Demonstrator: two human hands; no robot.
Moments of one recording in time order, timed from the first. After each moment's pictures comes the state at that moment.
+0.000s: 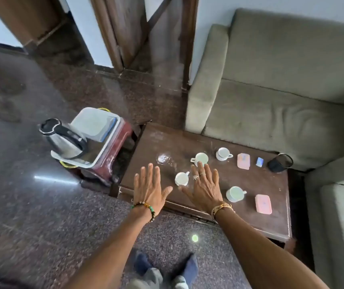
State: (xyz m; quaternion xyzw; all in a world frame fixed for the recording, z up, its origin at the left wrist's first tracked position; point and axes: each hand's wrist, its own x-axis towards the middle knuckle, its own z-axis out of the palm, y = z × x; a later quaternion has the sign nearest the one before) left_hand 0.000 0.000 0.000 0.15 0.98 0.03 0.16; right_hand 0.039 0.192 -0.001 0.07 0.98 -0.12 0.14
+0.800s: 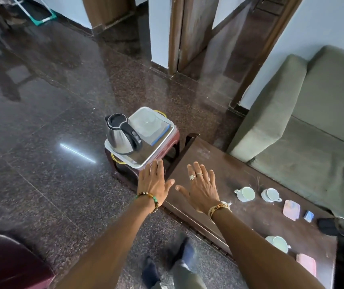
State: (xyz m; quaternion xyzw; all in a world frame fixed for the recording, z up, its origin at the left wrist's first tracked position) left_hand -0.112 -0.171 0.011 0.03 0.99 0.09 0.10; right_hand -0.104 0.011 0.016 -0.09 0.98 -0.07 0.15
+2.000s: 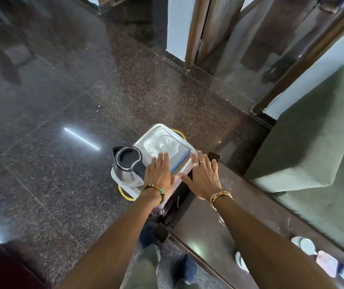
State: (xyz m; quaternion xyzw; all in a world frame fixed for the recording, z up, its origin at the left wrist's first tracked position) left_hand -0.354 -0.245 -0.028 -0.02 0.97 0.17 0.15; right_hand -0.371 -0.078 -0.028 -0.11 0.98 -0.07 0.16
